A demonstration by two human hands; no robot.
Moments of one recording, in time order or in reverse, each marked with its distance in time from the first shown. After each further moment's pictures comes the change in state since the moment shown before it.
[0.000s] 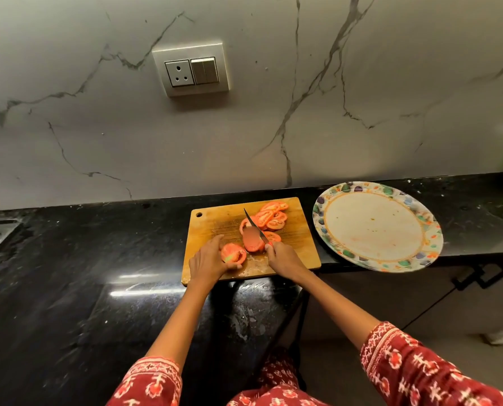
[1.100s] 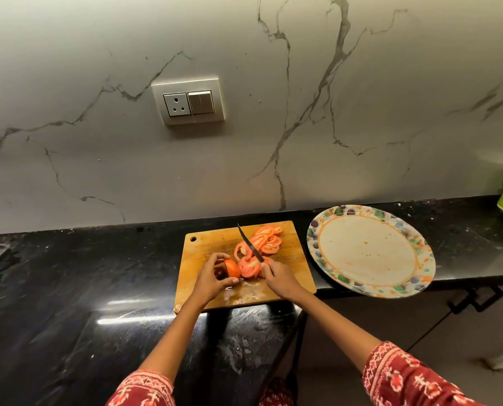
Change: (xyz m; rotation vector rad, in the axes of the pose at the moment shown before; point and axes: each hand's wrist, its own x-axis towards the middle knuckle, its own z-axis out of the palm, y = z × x) left_hand 0.029 0.002 0.008 -0.693 -0.082 0.144; right_hand 0.015 0.000 -0.013 0.083 0.030 -0.116
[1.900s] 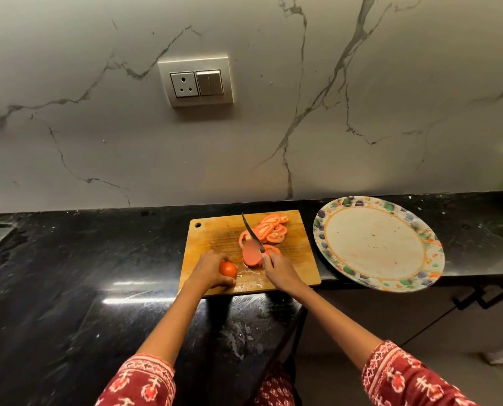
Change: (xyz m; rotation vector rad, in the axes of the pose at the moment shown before) left_hand 0.008 -0.013 -0.012 0.767 -0.244 -0.080; right_hand -0.003 -0.003 0.016 0.031 -0.003 0.069
